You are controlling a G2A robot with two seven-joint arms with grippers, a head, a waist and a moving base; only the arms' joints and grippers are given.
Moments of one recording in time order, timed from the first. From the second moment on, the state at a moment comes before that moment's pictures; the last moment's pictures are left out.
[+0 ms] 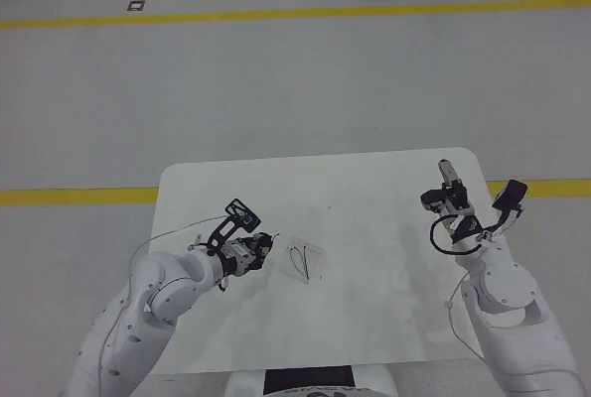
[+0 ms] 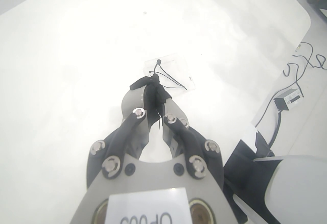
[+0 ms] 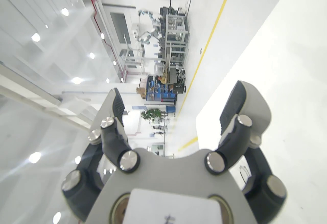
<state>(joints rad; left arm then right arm) 1.56 -1.06 -1.26 -1.94 0.91 -0.34 -0.78 -1.69 -1.14 1.52 -1.91 0.19 0.08 0.13</state>
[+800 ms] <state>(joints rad) 1.56 -1.06 -1.26 -1.94 0.91 -0.34 -0.78 -1.53 -1.14 1.29 -1.98 -0.02 0.34 0.46</state>
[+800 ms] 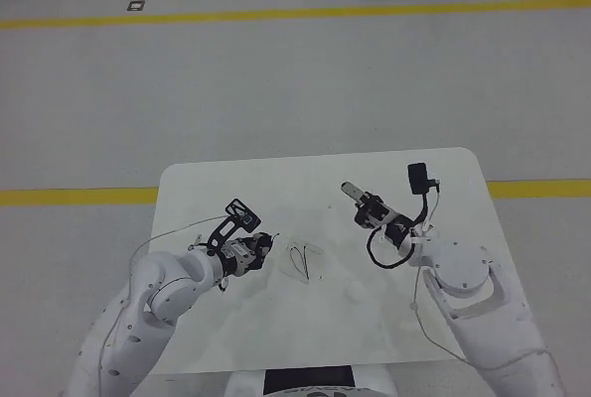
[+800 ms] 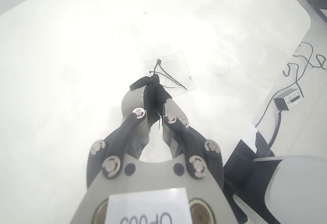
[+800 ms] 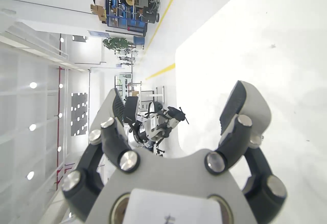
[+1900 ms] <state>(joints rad) 1.56 -1.06 -1.25 -1.94 0.94 -0.34 -0.77 -1.28 -1.13 1.07 -1.58 0.24 0.34 0.99</state>
